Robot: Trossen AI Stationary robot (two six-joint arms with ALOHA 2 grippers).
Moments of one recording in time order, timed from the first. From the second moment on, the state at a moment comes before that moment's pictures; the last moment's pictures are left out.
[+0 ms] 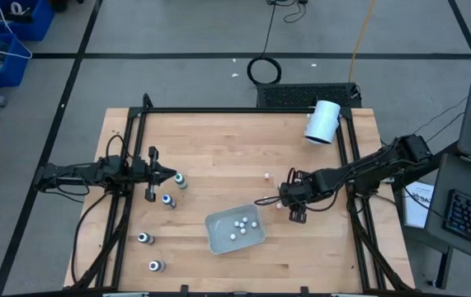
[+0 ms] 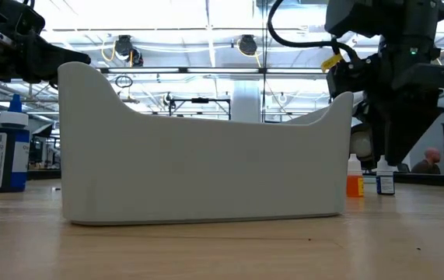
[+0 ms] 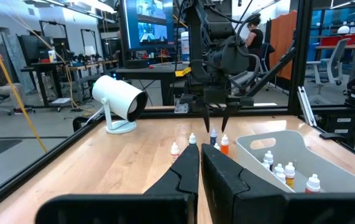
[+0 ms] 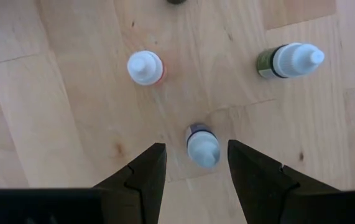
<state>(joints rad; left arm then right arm) -0.03 0.02 0.01 0.08 -0.05 0.05 0.24 1.45 0.81 -0.71 0.08 0.46</state>
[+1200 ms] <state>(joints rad) -0.03 0.02 0.01 0.08 -0.05 0.05 0.24 1.46 0.79 -0.67 0.08 0.44</state>
